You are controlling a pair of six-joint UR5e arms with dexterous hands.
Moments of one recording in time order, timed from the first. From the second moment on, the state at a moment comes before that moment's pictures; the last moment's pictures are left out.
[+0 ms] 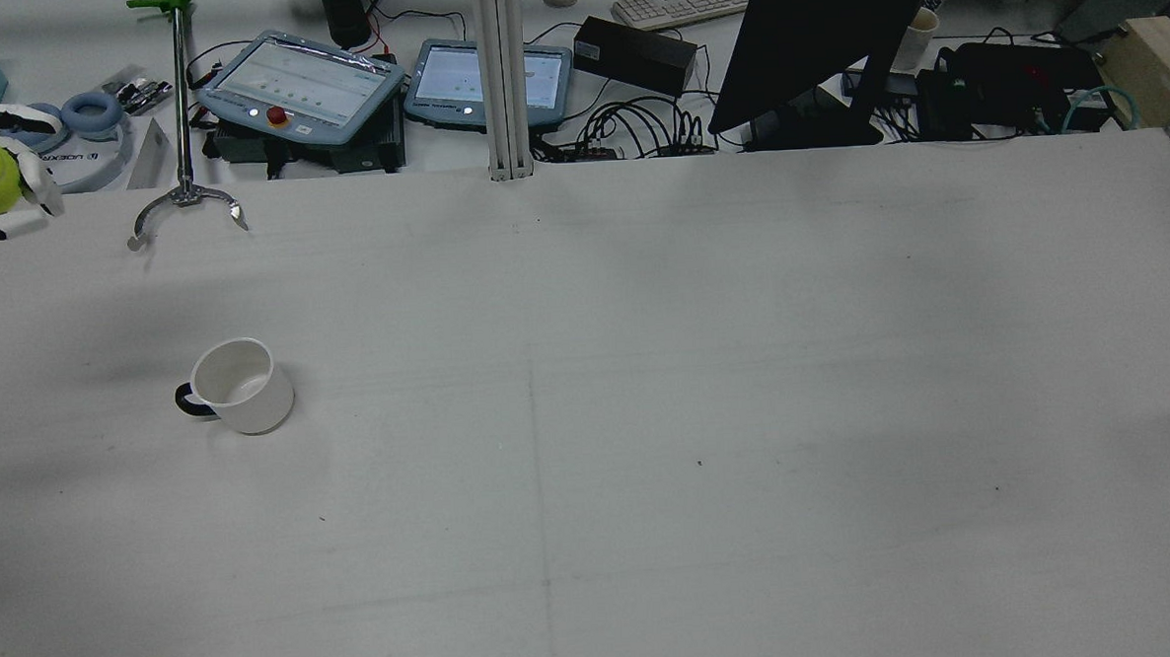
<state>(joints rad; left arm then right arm) -1.08 -1.66 -1.89 0.11 1.45 0.17 1.49 -1.45 1.47 -3.32 -1.41 0.09</state>
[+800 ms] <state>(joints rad) -0.76 -1.80 -1.74 0.09 1.35 0.21 1.49 -1.45 1.47 -3.32 -1.41 0.09</state>
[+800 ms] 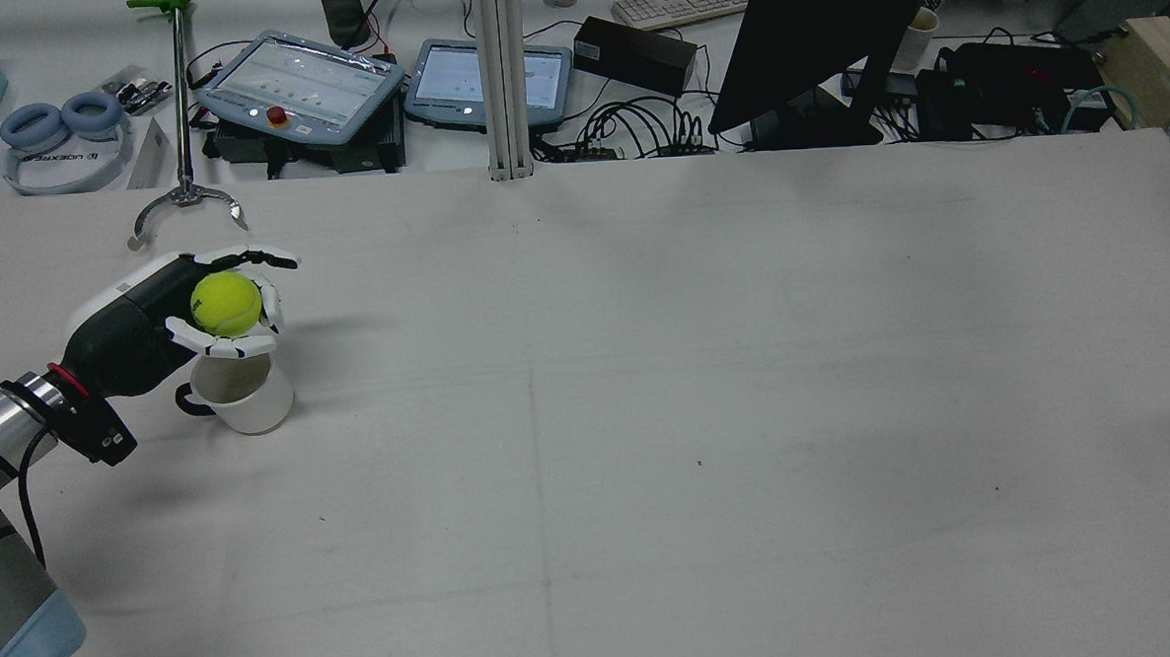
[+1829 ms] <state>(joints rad) -0.76 -1.73 -1.73 0.02 1.35 0.22 1.49 -1.45 1.47 -3.32 -1.41 0.09</state>
